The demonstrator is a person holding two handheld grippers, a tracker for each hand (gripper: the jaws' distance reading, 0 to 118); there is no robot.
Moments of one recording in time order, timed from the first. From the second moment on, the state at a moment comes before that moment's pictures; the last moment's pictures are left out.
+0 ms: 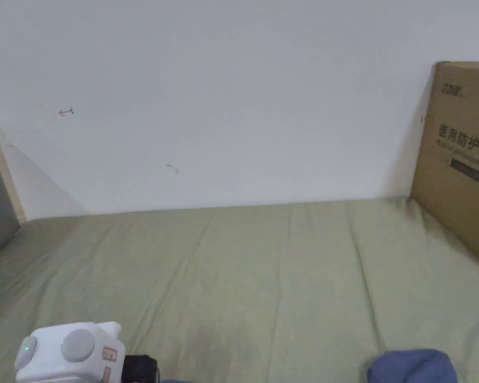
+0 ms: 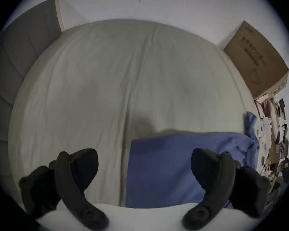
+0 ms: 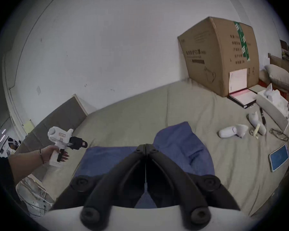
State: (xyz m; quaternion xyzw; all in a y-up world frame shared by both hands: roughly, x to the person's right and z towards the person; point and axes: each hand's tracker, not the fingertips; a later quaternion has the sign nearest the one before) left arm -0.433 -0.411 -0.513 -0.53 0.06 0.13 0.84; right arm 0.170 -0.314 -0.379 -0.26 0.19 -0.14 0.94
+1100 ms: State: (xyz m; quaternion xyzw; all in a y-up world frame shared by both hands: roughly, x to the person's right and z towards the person) left arm -0.375 -0.309 -0.389 -0.34 0.00 0.08 0.94; right arm 0.197 -0.454 -0.651 -0.59 0.04 -0.01 0.81
